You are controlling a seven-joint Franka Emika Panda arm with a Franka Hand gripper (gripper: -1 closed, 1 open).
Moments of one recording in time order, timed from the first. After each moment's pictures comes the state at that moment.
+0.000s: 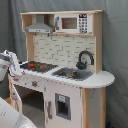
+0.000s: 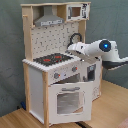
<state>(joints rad) -0.43 -0.68 1.22 -2.22 -0.54 2.47 -0.23</state>
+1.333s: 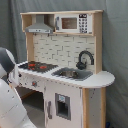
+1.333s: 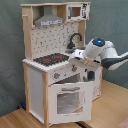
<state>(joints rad) -0.35 -0.45 1.23 -2.22 -0.30 2.30 -0.38</state>
